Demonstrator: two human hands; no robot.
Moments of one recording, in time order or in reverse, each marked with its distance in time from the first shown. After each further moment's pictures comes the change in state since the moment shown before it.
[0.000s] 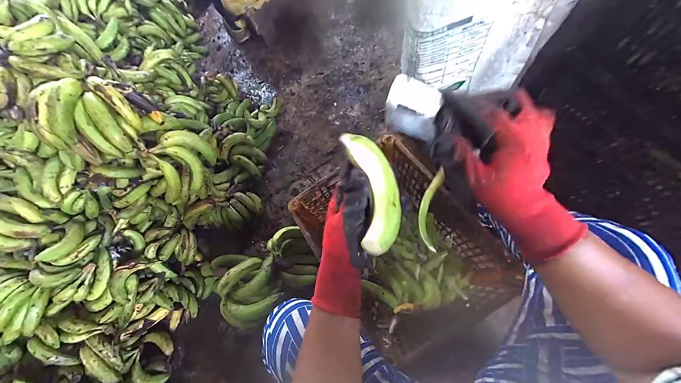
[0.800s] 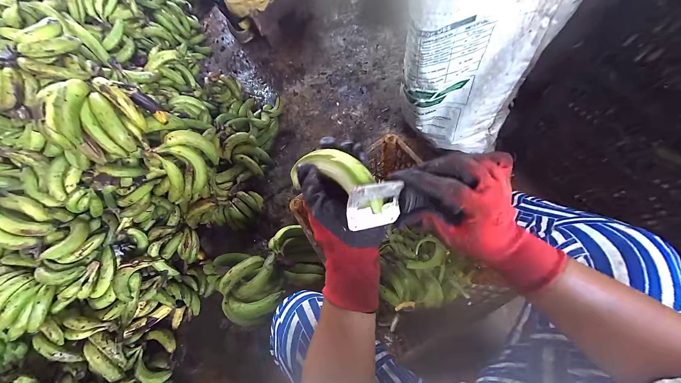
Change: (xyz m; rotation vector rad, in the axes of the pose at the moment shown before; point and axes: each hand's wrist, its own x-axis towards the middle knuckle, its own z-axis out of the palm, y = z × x) left_hand 0.016 0.026 0.033 -0.706 -0.002 0.177; right_hand -0.036 -0.019 0.021 0.160 0.095 -0.365
